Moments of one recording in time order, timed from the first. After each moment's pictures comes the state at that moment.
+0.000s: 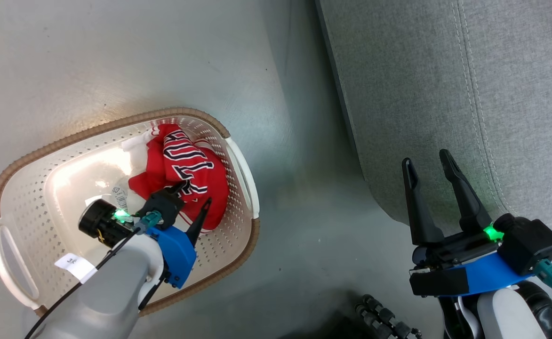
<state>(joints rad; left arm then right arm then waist) -0.69 0.30 -0.98 0.93 -0.55 -0.13 -0.26 -0.17 -0.05 0.11 0.01 0.23 0.13 -0.25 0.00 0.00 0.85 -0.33</state>
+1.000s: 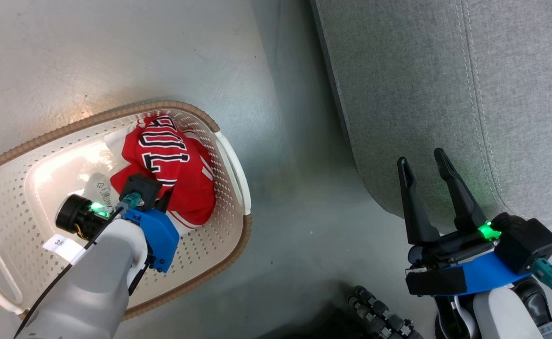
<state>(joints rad) -0.78 0.24 -0.97 1.16 -0.60 -0.13 -0.26 -0.18 -0.05 0.13 0.03 0.26 0.13 -0.26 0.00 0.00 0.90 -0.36</state>
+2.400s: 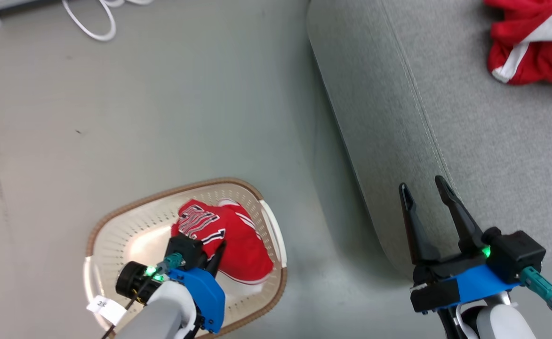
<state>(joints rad) -0.55 0.15 -0.91 1.03 -0.67 -0.13 -0.26 -0.13 -0.05 0.10 0.07 0.19 0.13 -0.20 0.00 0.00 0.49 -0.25</state>
